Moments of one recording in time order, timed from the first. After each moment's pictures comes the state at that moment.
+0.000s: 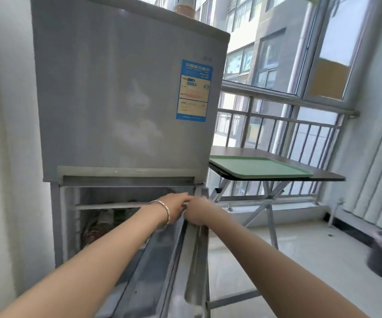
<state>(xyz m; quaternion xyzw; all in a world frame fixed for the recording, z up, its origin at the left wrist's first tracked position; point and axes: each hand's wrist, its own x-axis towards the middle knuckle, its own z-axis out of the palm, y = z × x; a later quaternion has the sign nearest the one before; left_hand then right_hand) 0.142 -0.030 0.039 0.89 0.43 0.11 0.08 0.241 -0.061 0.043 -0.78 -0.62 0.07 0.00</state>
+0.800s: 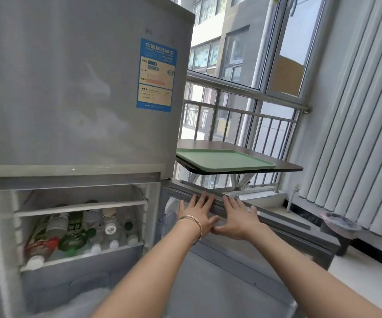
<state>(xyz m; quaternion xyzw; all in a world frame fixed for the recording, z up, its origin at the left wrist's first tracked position) 0.296 -0.044 -0.008 0.91 0.41 0.09 0.05 0.413 -0.121 0.016 -0.83 -0.56 -0.03 -0.01</state>
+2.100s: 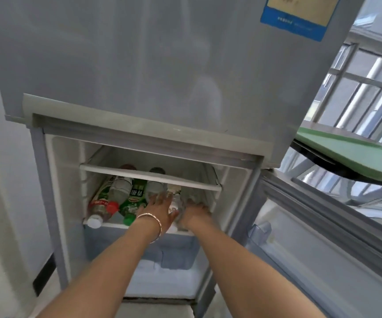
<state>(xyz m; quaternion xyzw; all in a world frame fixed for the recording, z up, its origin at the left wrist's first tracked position) 0.092 0.153 -0.167 0.74 0.66 0.08 0.14 0.208 0.163 -0.152 -0.76 -0.64 0.13 -0.03</state>
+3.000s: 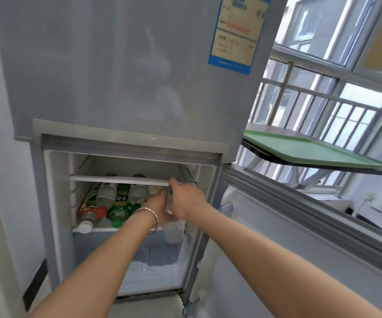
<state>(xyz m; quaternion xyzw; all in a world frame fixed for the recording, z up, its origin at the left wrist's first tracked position) 0.115 0.082 -0.091 0.79 0.56 0.14 0.20 0.214 0.055 -0.049 -0.65 -0.76 -0.04 0.08</state>
